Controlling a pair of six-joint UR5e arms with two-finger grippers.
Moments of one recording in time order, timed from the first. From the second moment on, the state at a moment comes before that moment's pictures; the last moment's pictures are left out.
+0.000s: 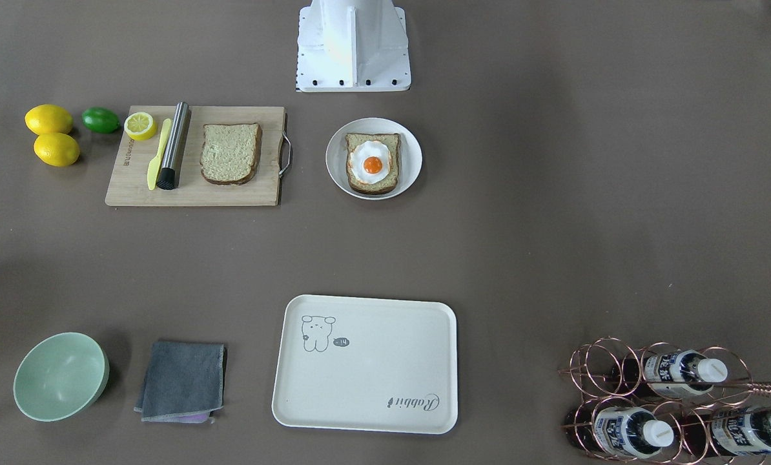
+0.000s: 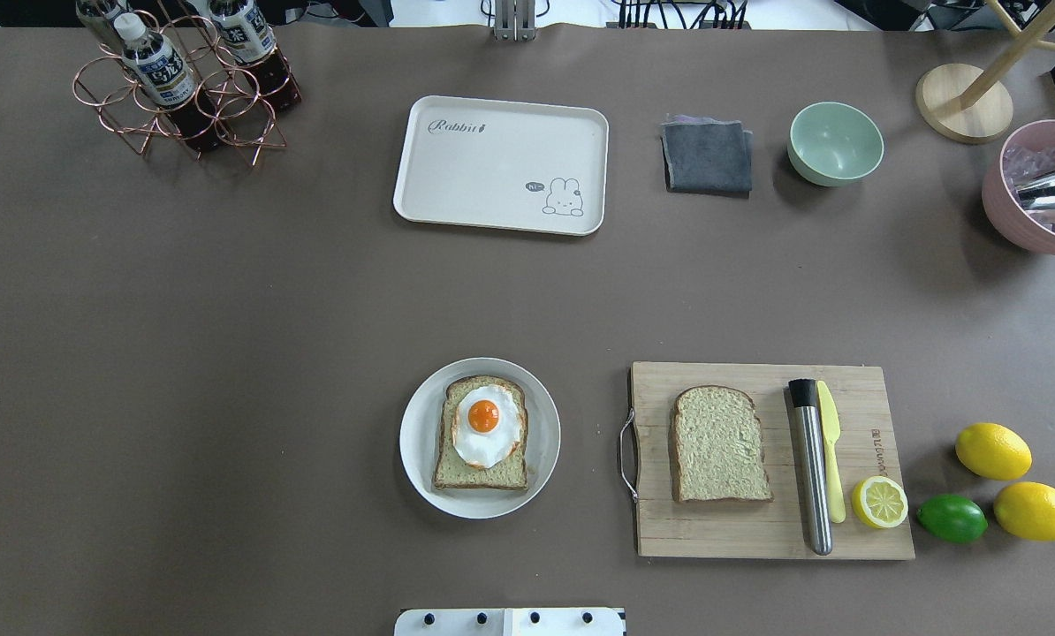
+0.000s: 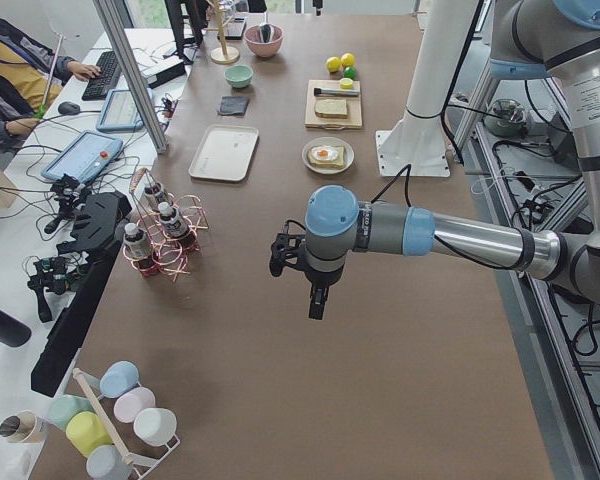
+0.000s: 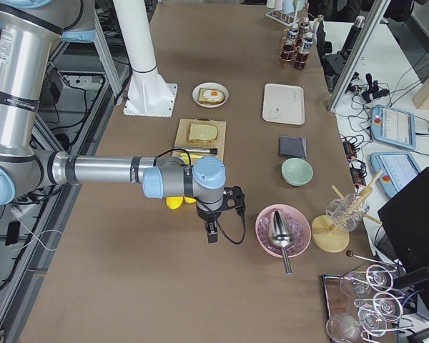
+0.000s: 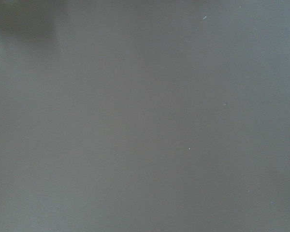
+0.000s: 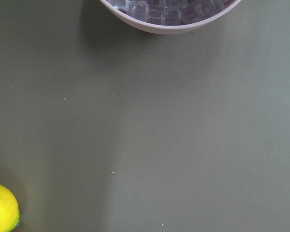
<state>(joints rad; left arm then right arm) -1.58 -1.23 -2.09 -1.46 -2.40 0.09 1.49 -1.86 1.86 -1.50 2.31 -0.10</state>
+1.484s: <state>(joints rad) -1.61 -1.23 -2.10 -1.48 -2.40 0.10 1.48 -1.85 1.82 -1.49 2.36 -0.09</state>
